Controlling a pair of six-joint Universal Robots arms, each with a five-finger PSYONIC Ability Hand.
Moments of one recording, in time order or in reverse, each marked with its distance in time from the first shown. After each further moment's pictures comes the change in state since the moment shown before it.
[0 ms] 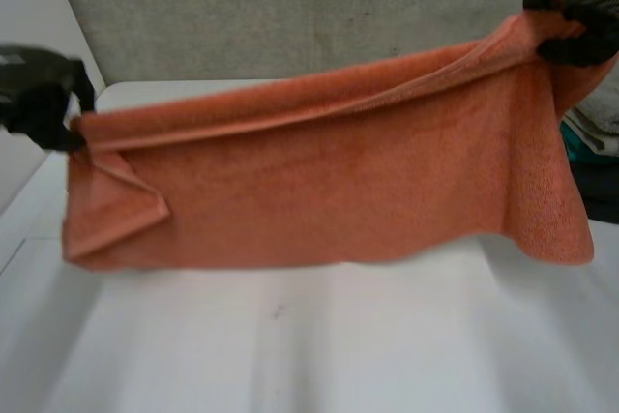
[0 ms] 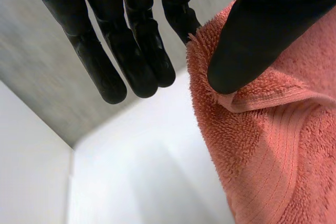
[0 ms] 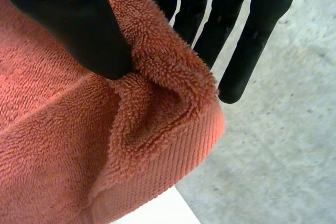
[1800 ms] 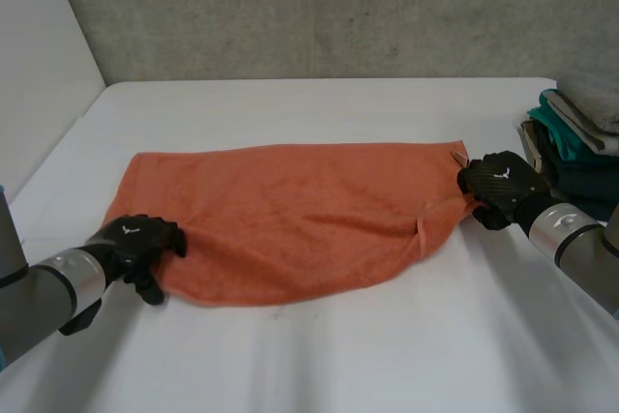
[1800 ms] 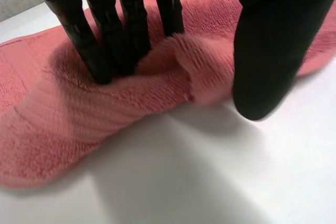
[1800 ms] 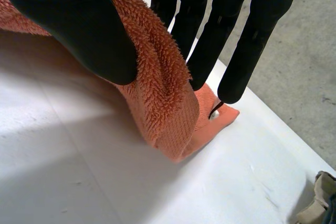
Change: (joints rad) left arm -0.030 -0.272 -0.559 0.567 0.062 0.030; right arm 0.063 0.366 0.550 -0.674 0.105 -0.067; left_hand -0.567 -0.659 -0.659 -0.665 -0.588; right_hand 0.060 0.014 0.000 0.003 0.026
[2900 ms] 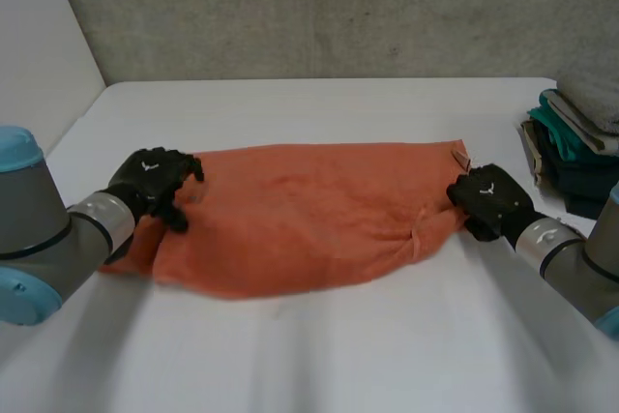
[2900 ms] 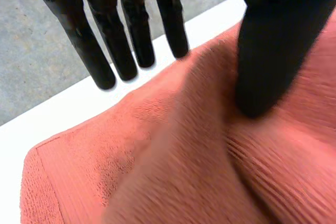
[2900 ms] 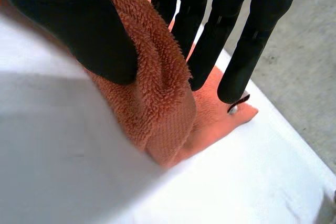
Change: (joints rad) left arm -0.103 -0.132 0.246 0.189 -0.032 -0.118; right arm 0.003 0.116 -0.009 -0.100 -0.041 -0.104; left_hand 0.029 0.082 0.096 0.083 0.084; right_hand 0.000 0.000 0.000 0.000 0.000
